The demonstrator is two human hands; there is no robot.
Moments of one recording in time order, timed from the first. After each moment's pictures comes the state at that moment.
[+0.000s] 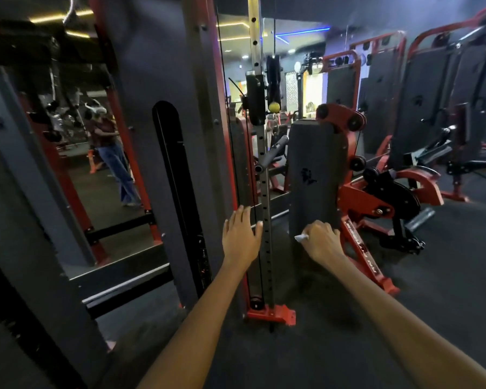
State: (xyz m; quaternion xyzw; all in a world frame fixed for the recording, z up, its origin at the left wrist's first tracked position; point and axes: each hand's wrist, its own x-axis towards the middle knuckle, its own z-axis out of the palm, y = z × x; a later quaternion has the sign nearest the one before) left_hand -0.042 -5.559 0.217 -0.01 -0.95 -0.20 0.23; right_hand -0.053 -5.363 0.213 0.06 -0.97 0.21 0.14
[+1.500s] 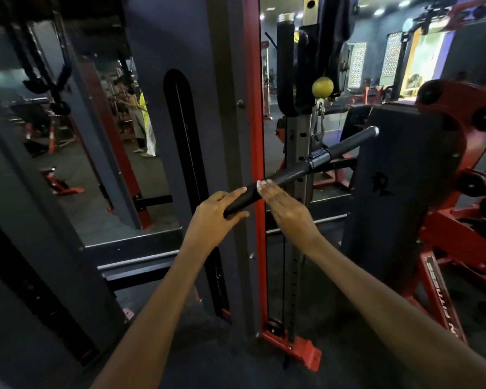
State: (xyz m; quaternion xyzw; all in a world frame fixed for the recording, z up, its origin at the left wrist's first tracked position) left_hand -0.340 -5.614 0.235 -0.05 -0.90 -0.19 0.38; right_hand -0.449 -5.433 0.214 0.50 -0.72 0.23 0.43
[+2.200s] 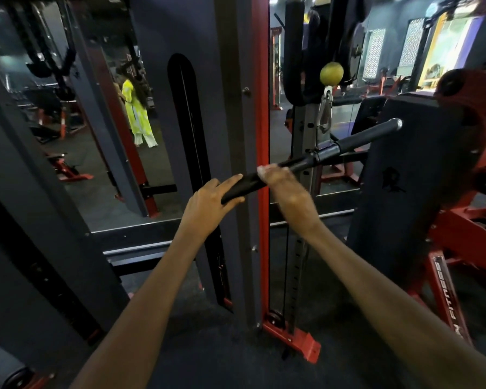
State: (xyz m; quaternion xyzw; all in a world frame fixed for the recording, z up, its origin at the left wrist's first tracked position) left_hand -0.350 -5.619 0.244 0.01 -0.93 -0.11 0.35; right_hand -0.482 -5.439 0.211 0.52 -0.69 0.26 0.44
